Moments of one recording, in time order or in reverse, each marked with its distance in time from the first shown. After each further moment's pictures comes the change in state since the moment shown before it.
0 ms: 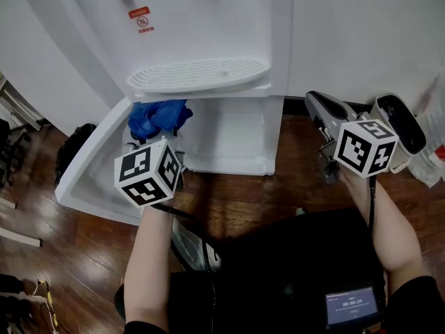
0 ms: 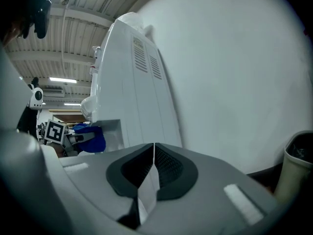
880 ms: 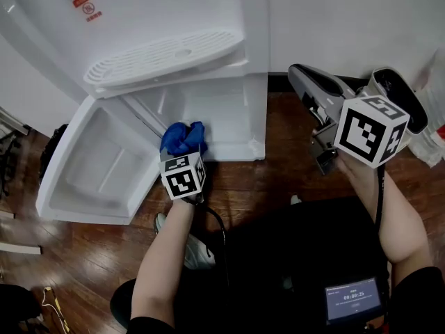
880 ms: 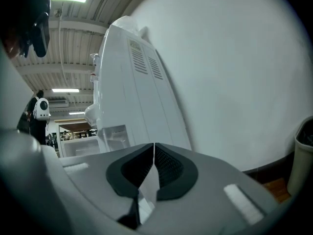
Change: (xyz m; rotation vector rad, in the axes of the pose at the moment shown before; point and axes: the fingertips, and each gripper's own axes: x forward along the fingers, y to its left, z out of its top) left arm 0.019 -0.044 -0.254 -0.010 0.503 -0.024; right arm 0.001 0.014 0.008 0.085 -0.003 0.062
